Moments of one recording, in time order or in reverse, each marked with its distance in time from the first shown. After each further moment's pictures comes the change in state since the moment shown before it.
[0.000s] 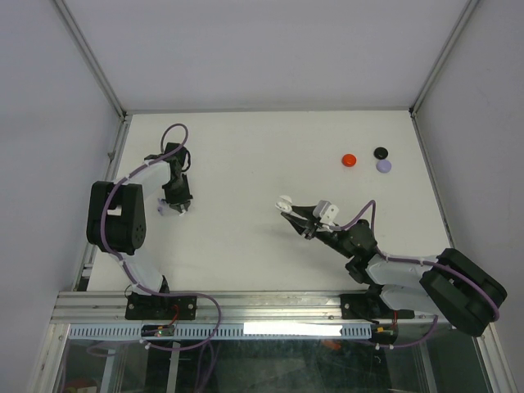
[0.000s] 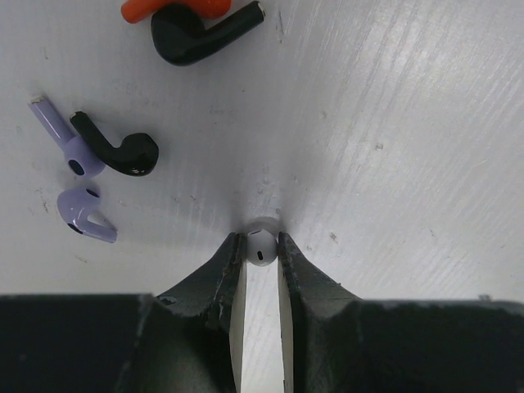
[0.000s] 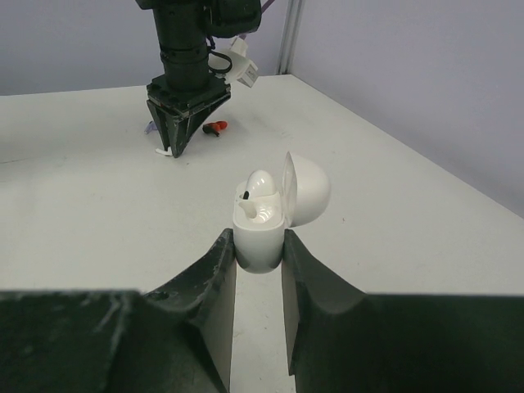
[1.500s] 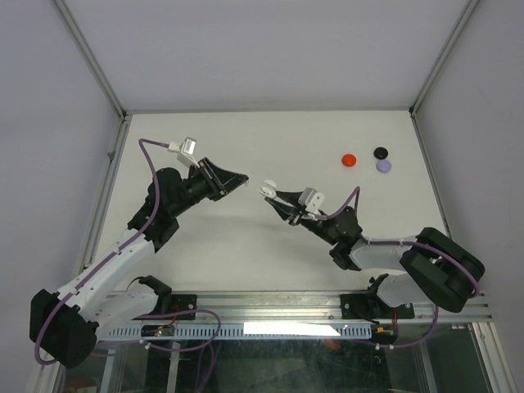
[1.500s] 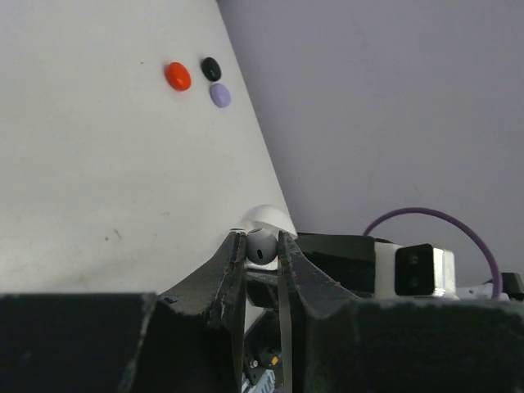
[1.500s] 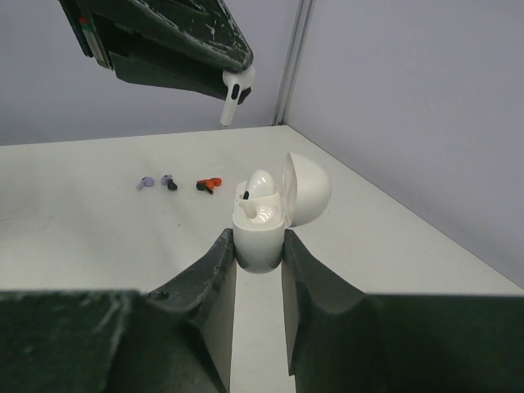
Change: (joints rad) left arm -0.382 -0.824 -0.429 0.860 0.418 -0.631; right arm 0.052 0.186 0.195 0.089 0.022 -0.026
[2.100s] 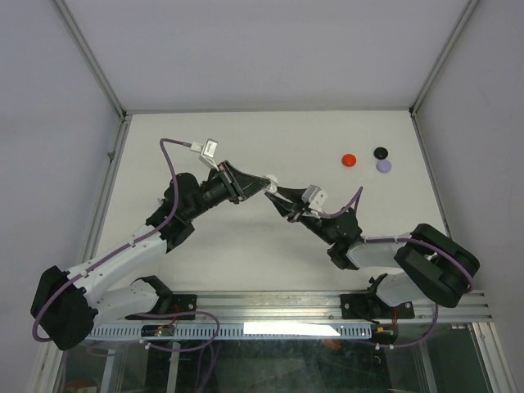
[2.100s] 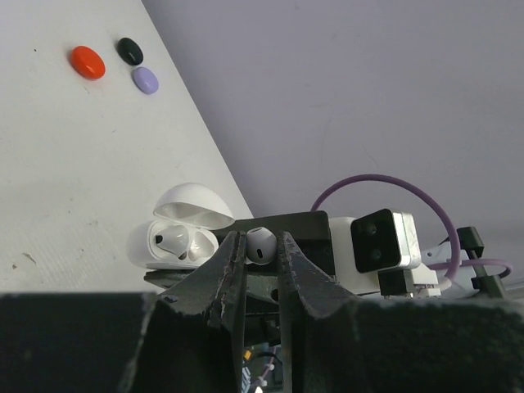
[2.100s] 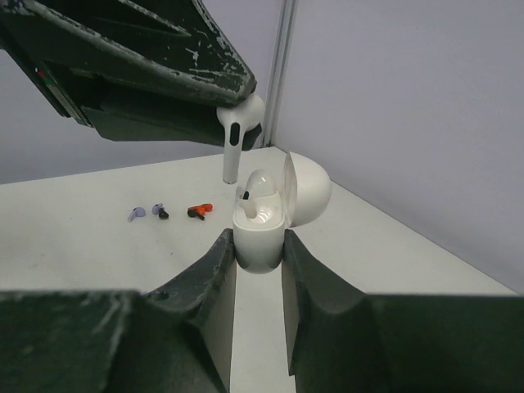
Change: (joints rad) left arm -0.181 0.095 -0.010 0.269 -0.023 -0.042; right arm 0.010 0.052 0.014 0.107 0.071 0.038
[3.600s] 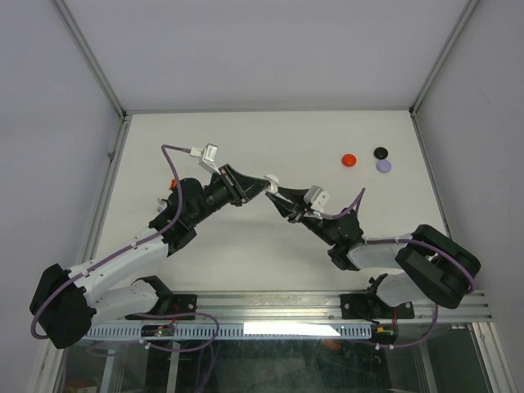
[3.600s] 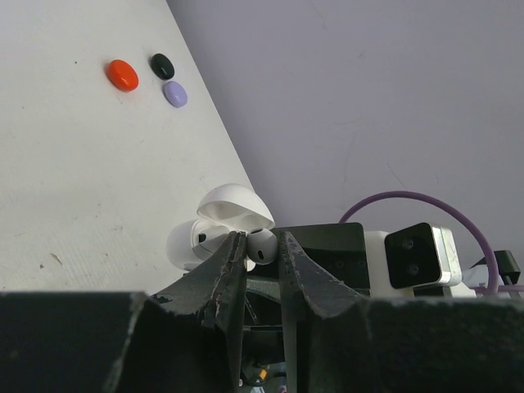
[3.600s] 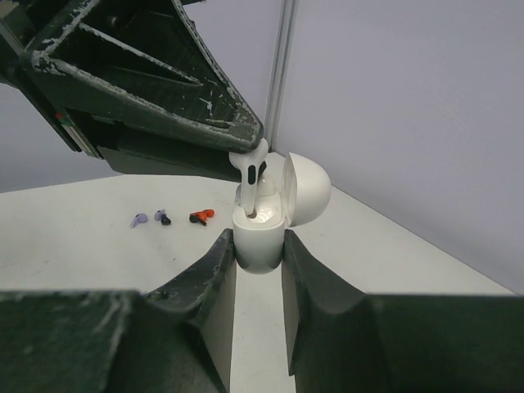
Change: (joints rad) left arm -0.052 0.006 -0.032 0.010 -0.143 0.025; right arm 0.002 -0.009 -0.009 0.022 0.008 0.012
